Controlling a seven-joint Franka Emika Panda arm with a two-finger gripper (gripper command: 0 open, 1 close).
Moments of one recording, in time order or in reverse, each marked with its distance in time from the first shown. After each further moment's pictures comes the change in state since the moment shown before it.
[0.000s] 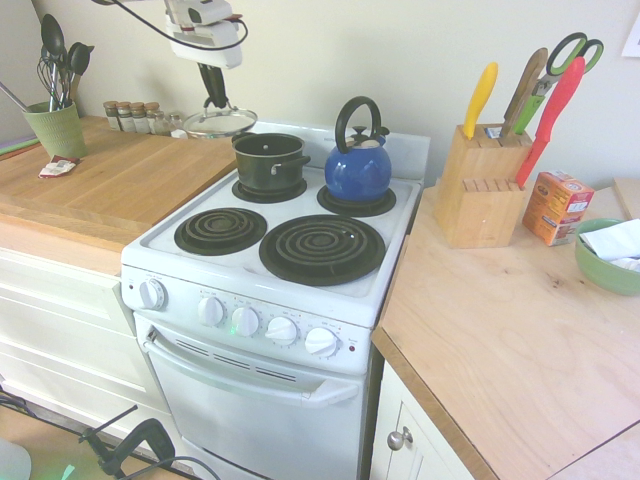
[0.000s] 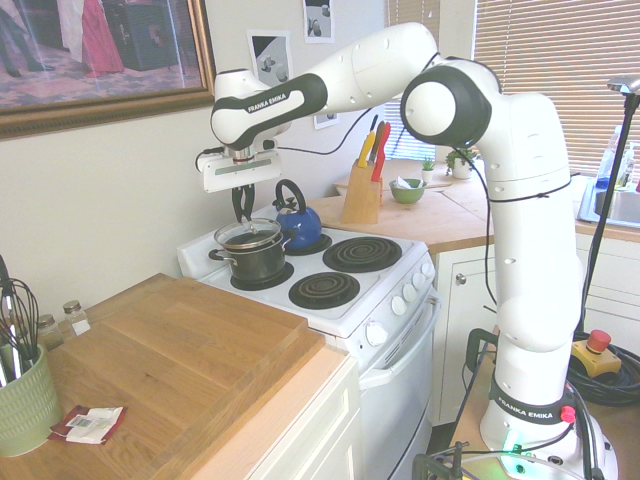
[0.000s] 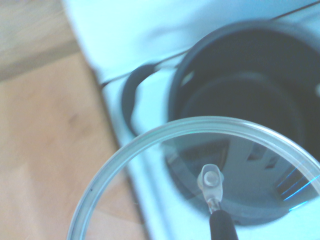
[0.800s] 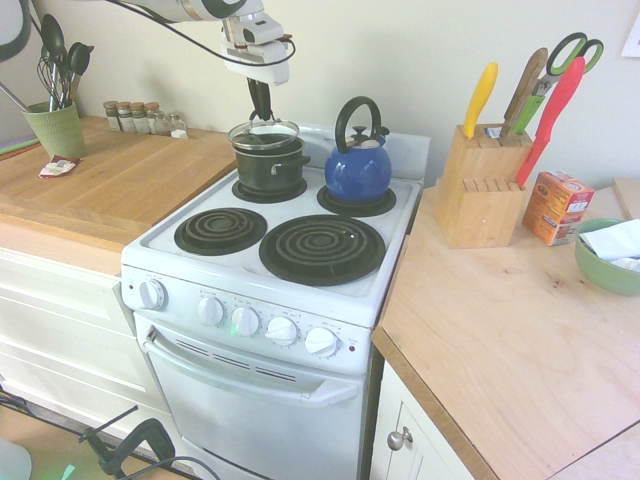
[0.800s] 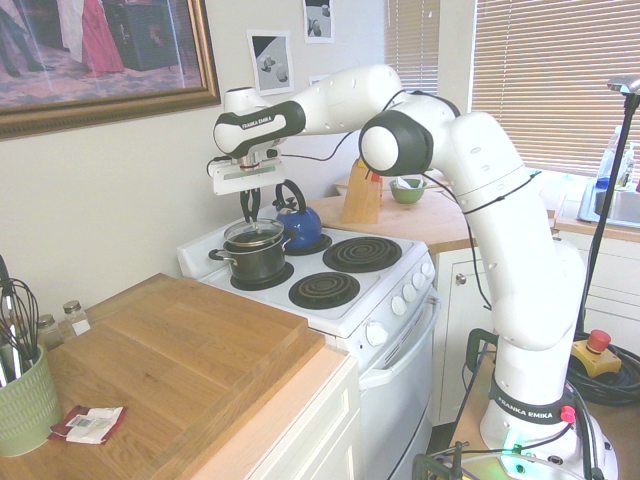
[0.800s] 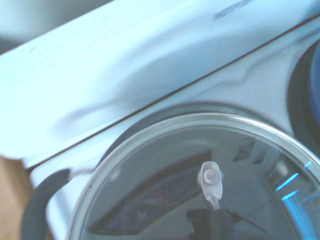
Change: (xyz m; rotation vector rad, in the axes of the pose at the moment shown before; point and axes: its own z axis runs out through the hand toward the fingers) arm 0.083 -0.025 0.051 -0.031 -0.011 0.091
